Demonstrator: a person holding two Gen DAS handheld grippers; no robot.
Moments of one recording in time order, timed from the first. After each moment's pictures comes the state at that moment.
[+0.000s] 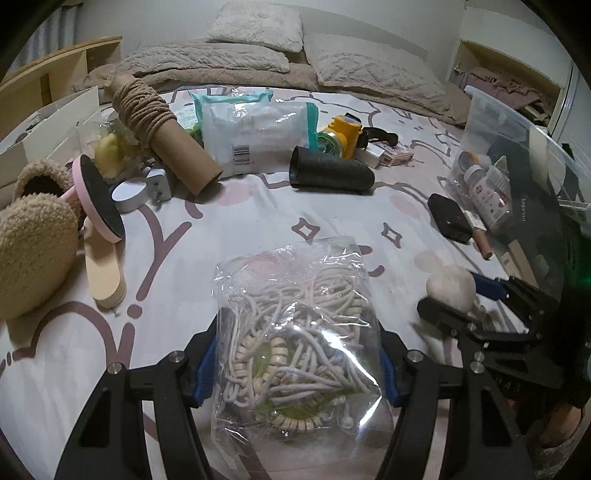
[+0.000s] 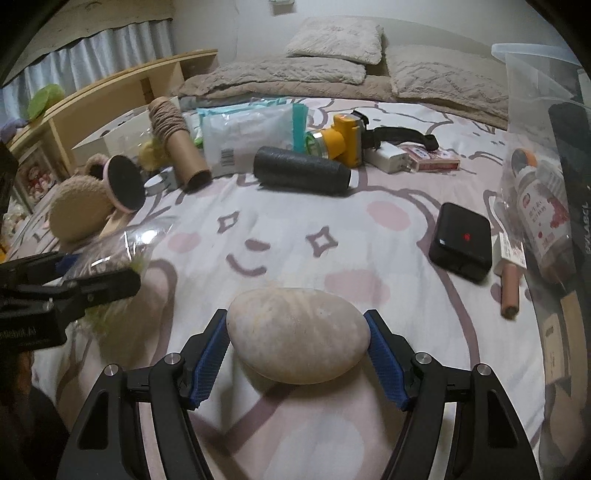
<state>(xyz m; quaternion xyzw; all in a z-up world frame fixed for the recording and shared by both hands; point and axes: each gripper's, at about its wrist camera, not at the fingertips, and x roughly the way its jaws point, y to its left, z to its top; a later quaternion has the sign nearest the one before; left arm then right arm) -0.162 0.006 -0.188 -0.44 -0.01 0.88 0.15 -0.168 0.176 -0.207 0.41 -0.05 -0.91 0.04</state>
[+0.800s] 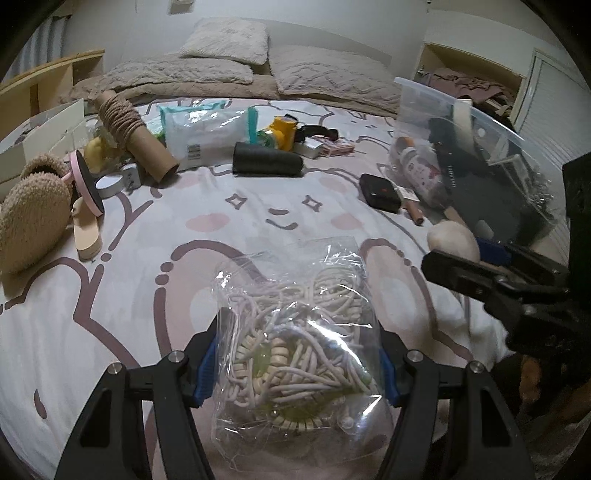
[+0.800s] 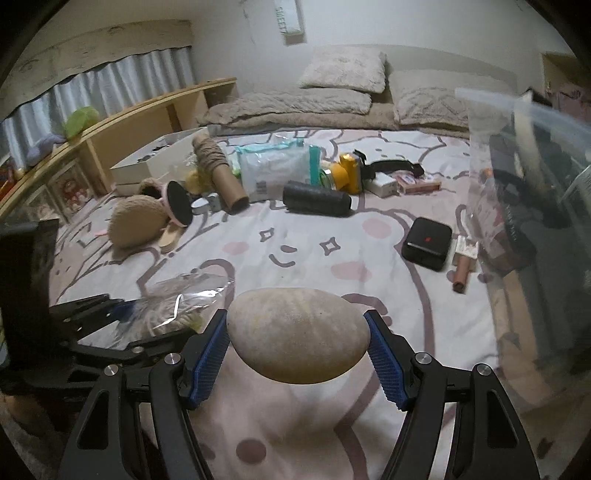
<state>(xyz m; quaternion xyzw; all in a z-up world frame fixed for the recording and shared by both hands) -0.075 0.039 -0.172 -0.42 0.00 0.89 0.20 -0.086 0.187 -0.140 0.37 -0.06 -0.93 0.08</state>
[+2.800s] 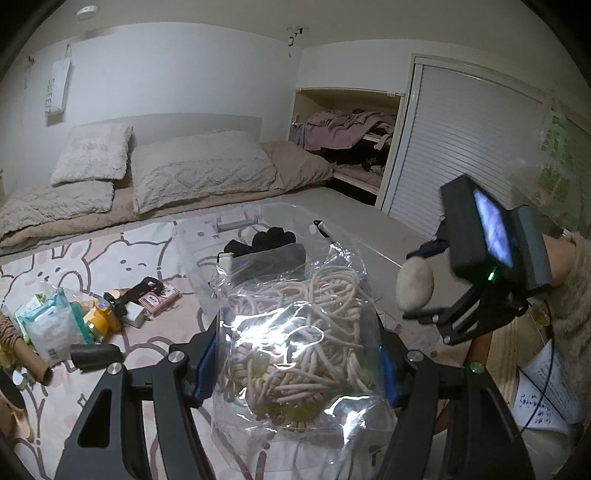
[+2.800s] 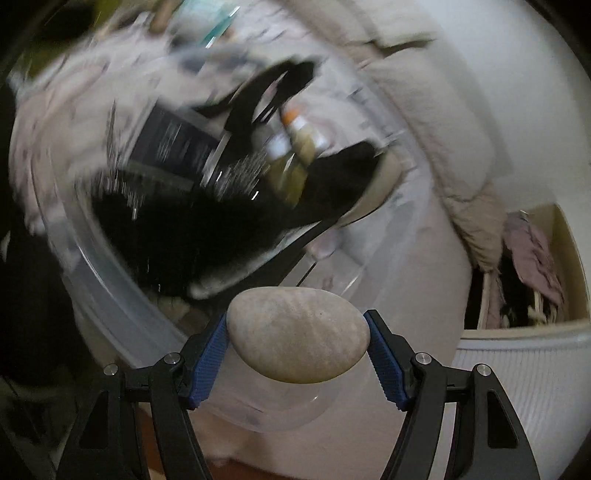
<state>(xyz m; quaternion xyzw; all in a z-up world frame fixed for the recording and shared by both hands) -0.083 0.271 0.019 -0.28 0.02 0.88 0.38 -0.071 0.421 -0.043 0.57 0.37 -0.74 0.01</state>
